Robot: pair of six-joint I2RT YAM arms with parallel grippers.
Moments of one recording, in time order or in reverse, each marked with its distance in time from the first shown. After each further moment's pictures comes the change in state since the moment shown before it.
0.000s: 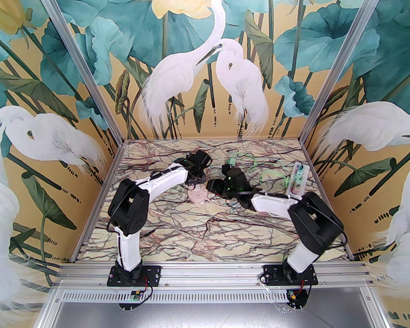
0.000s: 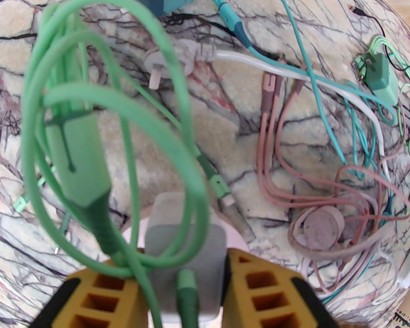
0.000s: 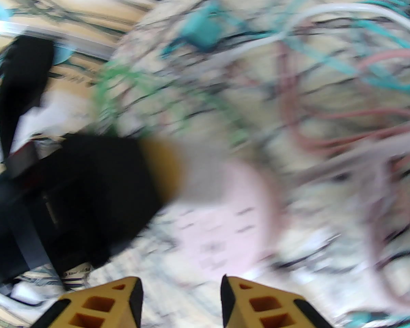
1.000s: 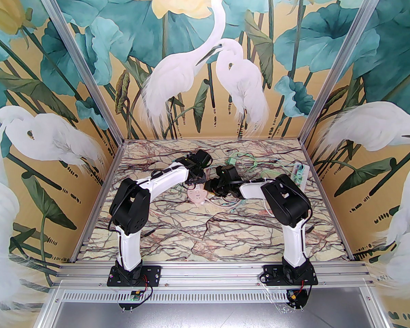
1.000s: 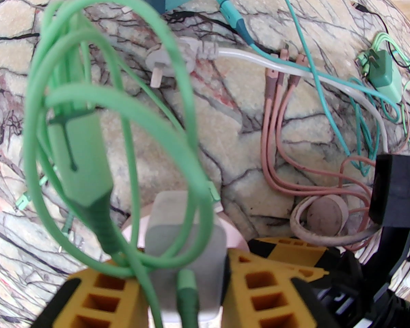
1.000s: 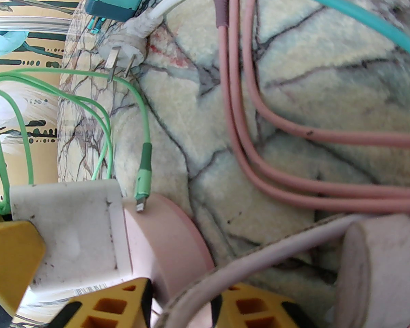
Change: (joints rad) left arm 0.001 0.019 0.035 -0.035 0.000 0.008; right arm -0.018 0.311 0.204 -0.025 -0.145 -0.026
